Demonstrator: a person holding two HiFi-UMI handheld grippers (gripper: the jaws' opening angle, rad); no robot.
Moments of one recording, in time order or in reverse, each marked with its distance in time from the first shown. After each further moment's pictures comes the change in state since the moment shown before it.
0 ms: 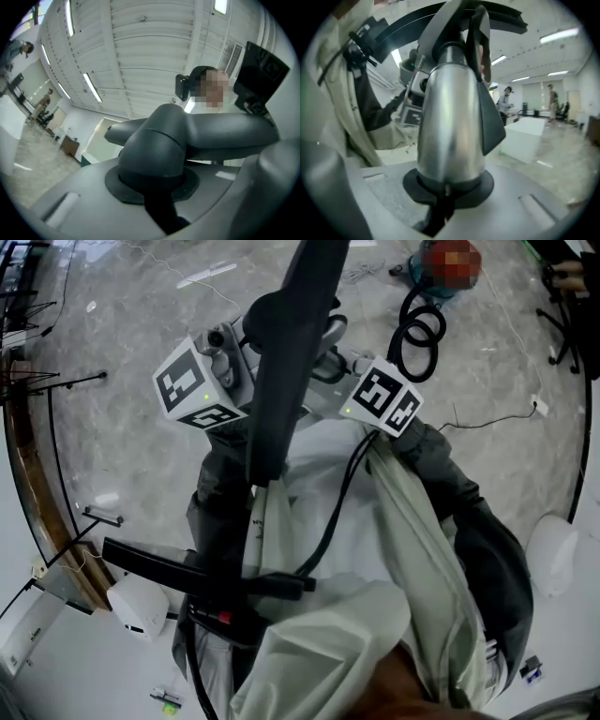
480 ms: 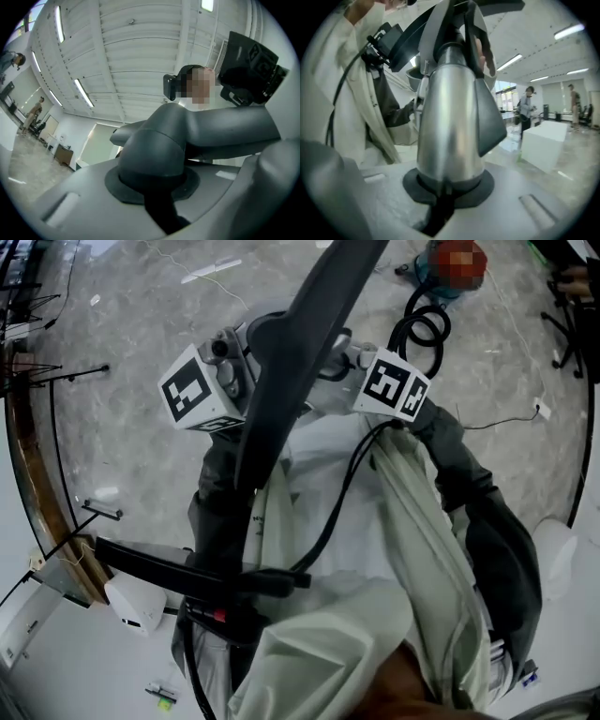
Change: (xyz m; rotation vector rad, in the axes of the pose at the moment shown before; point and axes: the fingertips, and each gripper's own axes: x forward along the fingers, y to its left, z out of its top) left arm -0.013 -0.018 0.000 0.084 -0.016 -0.057; right arm 0.004 0.017 -0.001 -0.096 -0.020 0.206
